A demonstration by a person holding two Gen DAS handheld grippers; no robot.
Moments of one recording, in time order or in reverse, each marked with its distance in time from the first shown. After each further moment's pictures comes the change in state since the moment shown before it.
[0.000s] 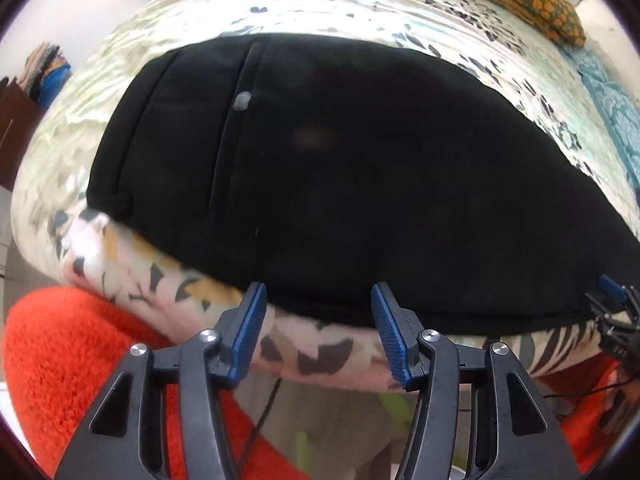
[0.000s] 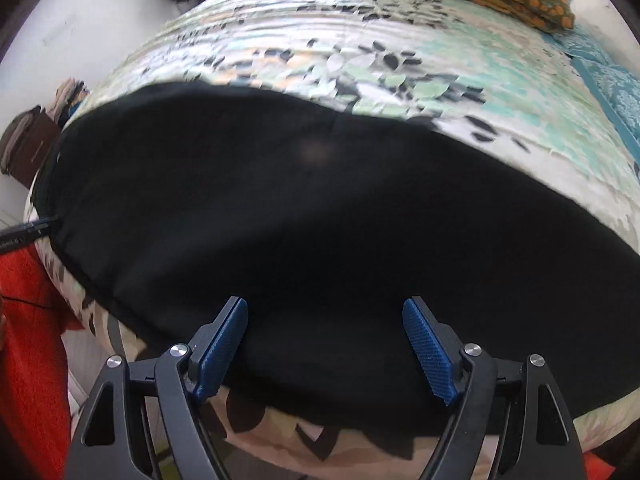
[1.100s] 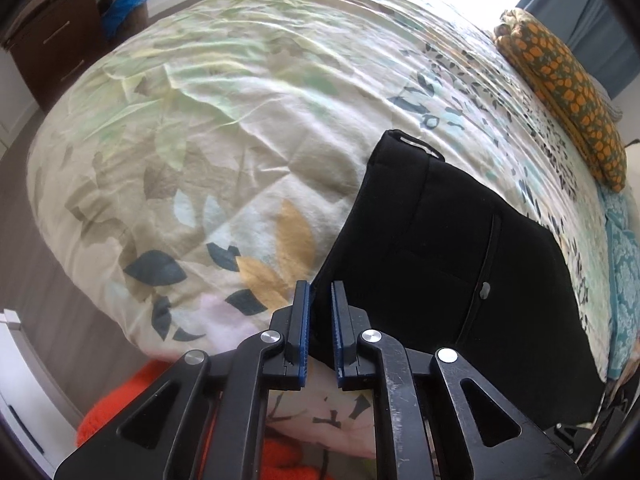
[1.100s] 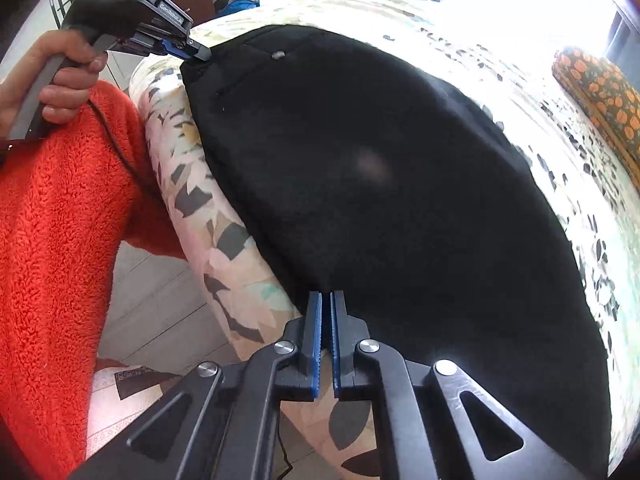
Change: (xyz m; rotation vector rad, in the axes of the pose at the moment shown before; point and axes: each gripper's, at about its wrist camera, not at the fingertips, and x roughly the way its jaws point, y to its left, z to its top) left arm -0.007 0.179 0.044 -0.348 -0.108 -0.053; right arm -0.001 0.196 0.003 -0.602 -0.019 0.152
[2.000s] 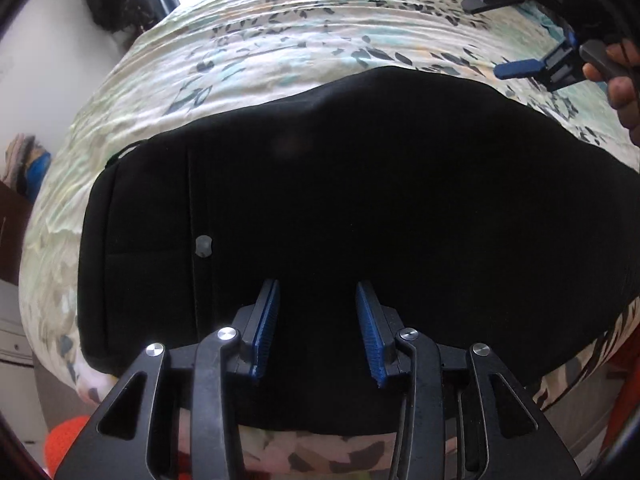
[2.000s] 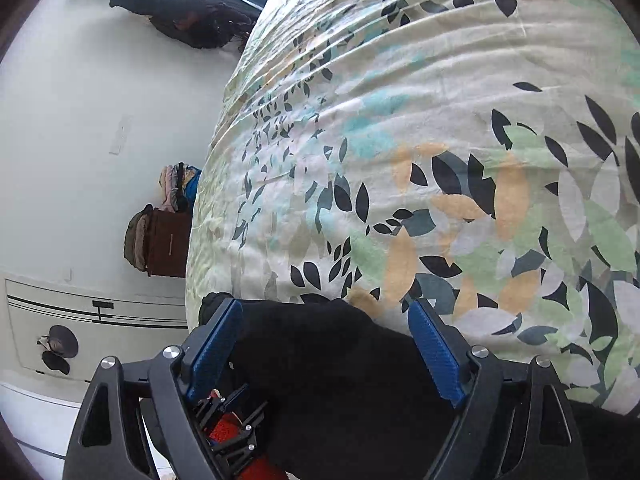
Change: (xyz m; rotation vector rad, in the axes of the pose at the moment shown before) left arm 0.031 -0.178 -0.082 0.631 -0.028 0.075; right arm 0.046 -0.295 0.102 0.899 -0.090 0.550
